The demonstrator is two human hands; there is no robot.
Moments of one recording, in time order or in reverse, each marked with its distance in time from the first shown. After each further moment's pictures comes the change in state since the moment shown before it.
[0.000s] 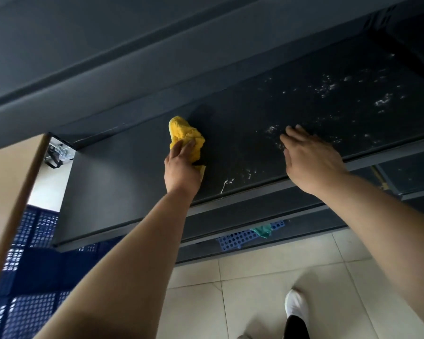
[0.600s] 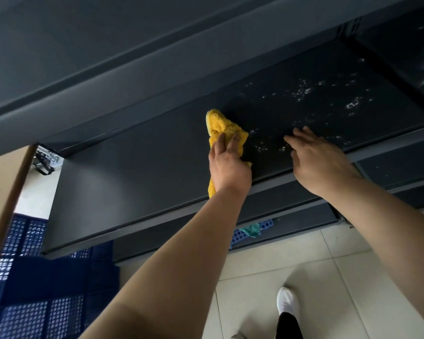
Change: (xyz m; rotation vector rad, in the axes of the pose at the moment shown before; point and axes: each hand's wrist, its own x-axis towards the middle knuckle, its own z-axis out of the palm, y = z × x) left_hand -0.038 0.123 0.044 -0.107 -0.118 0.059; right_hand -0.020 0.043 -0.014 0.091 0.038 0.026
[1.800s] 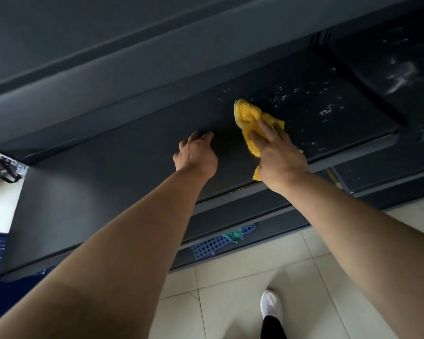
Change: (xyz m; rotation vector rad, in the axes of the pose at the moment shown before) left_hand 0.043 0.007 -0.026 0.305 -0.158 -0.003; right_hand 0.023 -0.012 0.008 -0.058 -0.040 0.071
